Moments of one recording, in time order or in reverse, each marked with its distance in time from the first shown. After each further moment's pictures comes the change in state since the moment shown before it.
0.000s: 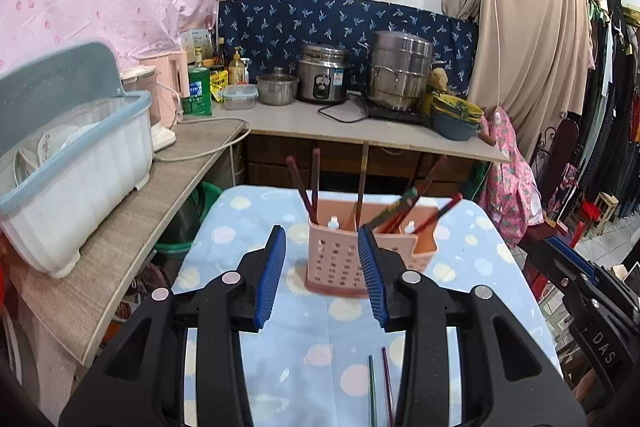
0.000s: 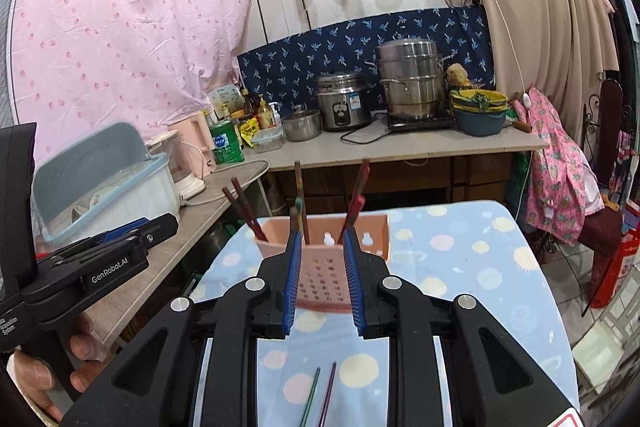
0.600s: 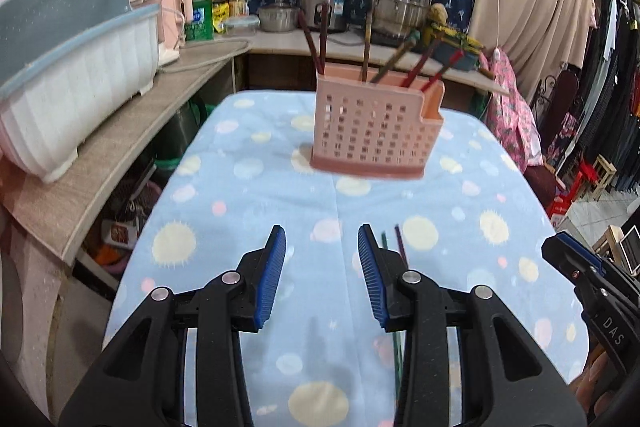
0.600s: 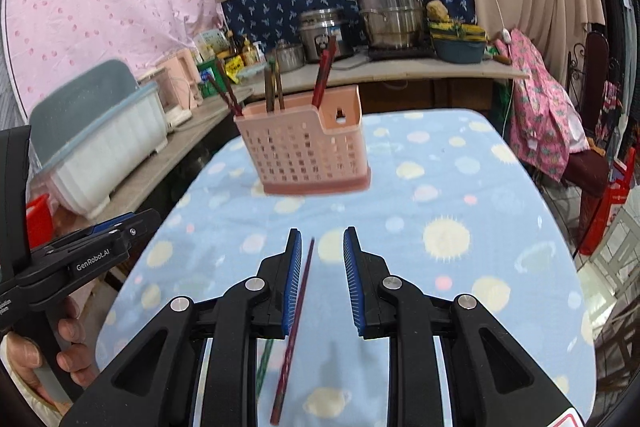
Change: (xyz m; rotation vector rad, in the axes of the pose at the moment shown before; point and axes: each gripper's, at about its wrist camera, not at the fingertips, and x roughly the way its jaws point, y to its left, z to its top) left arm -0.009 0.011 -0.118 0.004 0.202 -0.009; right arm -0.031 -0.020 -0.112 0.029 0.201 -0.040
